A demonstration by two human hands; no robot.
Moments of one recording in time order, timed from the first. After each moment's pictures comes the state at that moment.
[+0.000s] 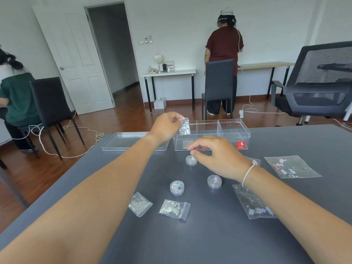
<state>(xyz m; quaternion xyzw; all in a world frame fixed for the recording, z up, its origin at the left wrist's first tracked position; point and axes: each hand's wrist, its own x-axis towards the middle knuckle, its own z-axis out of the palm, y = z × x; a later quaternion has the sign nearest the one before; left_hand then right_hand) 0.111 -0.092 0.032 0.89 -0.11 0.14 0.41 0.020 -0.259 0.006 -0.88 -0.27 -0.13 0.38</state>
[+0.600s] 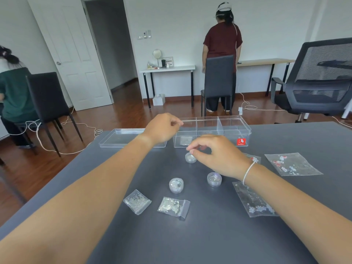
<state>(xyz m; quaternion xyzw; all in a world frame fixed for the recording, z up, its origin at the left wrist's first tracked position) 0.103 -0.081 0.026 0.94 -0.15 0.13 0.28 0.019 -0.259 0.006 -0.89 -0.27 -0.11 0.36</state>
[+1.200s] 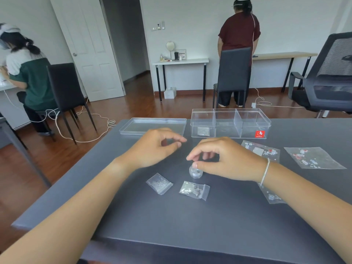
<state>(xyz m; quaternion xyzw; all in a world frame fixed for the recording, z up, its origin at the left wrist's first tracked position) -0.007 -0.028 0.012 0.91 -0.20 0.09 0.34 -0.019 -0.235 0.014 -0.86 -0.38 -0.02 0.34</state>
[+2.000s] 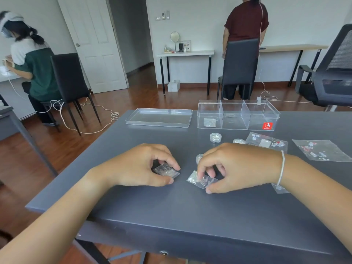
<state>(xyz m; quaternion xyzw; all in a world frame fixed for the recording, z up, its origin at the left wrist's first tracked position) -0.067 0.001 0.008 0.93 -0.23 -0.05 0.29 -0.044 -0.232 0.022 -0.88 -0.44 0.09 0.15</state>
